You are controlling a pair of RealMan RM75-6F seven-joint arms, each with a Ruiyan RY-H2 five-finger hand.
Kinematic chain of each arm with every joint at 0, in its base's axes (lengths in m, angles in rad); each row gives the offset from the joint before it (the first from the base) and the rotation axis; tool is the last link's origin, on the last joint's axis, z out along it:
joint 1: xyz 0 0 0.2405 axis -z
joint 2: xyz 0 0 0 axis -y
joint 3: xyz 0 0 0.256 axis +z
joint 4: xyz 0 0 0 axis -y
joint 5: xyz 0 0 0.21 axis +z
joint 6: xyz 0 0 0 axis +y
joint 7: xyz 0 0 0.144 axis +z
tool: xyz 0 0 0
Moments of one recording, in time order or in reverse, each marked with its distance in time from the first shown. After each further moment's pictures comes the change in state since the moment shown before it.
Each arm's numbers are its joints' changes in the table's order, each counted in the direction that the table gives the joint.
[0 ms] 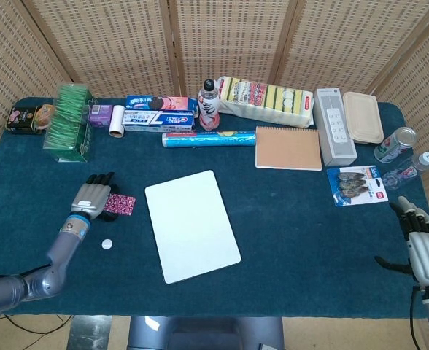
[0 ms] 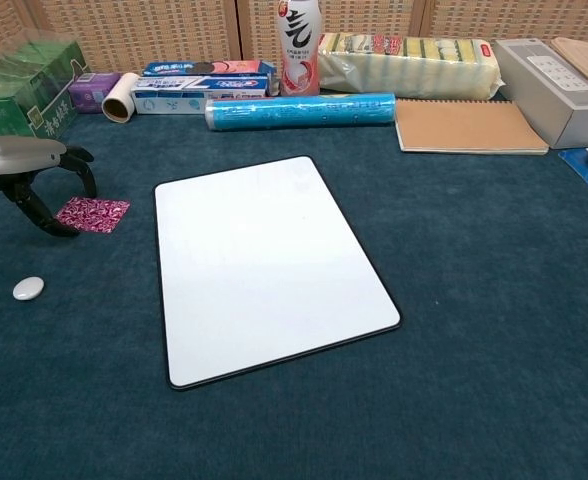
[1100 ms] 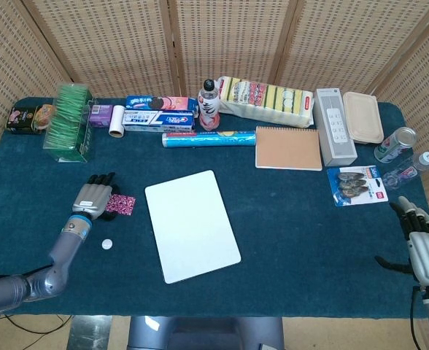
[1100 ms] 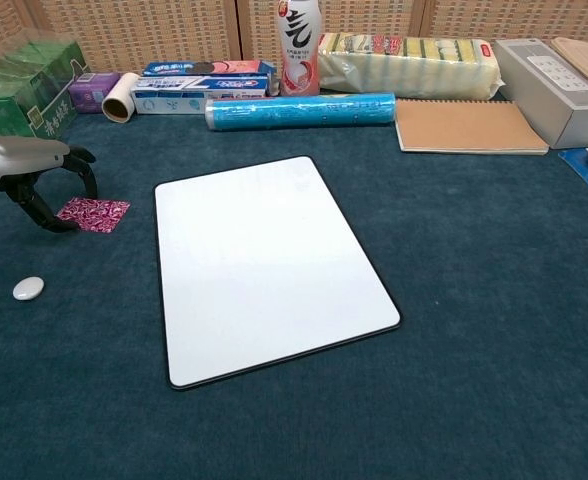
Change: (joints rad) left arm 0.007 0.004 -0.009 0.016 -0.032 0.006 0.042; right arm 0.000 -0.006 0.001 0.002 0.001 -0.002 0.010
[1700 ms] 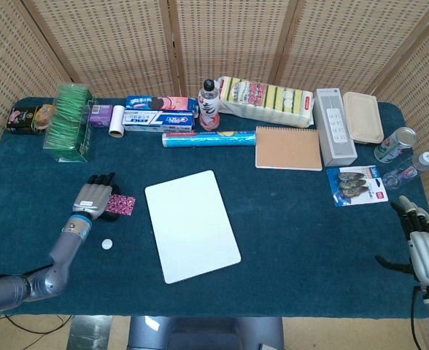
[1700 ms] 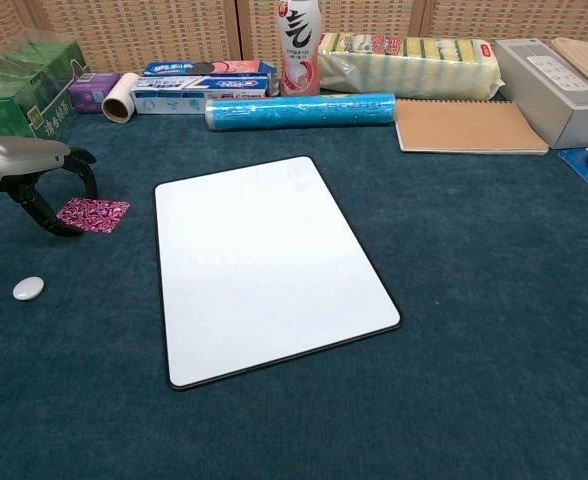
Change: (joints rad) left arm 0.007 0.004 0.005 -0.001 -0.014 0.001 0.018; right arm 0.000 -0.002 0.001 0.000 -0.001 0.002 0.004
